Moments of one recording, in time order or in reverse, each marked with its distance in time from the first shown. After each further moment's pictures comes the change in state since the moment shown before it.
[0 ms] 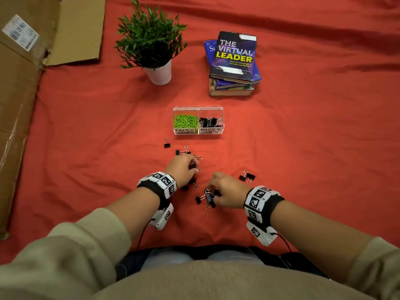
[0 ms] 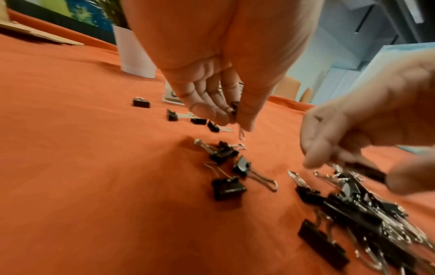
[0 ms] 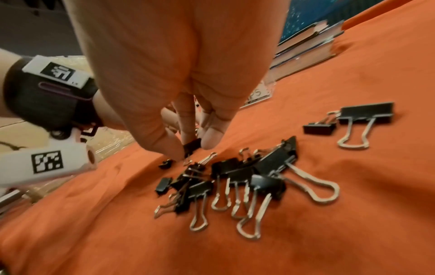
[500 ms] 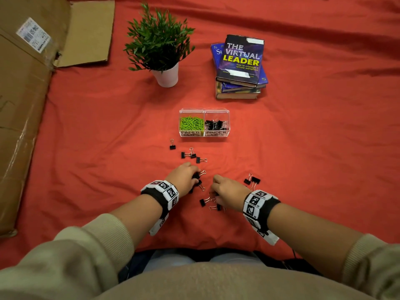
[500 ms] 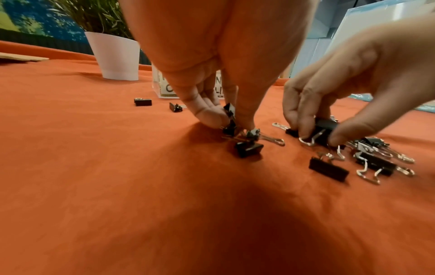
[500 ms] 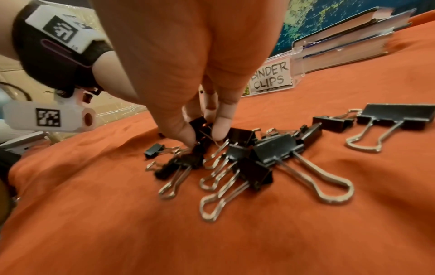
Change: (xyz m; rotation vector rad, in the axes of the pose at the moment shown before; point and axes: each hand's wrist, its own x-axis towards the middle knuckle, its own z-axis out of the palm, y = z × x) left_hand -0.013 -0.012 0.006 0.220 -0.102 0.014; right_hand 0.014 -0.002 0.009 -0.313 -0.011 0.004
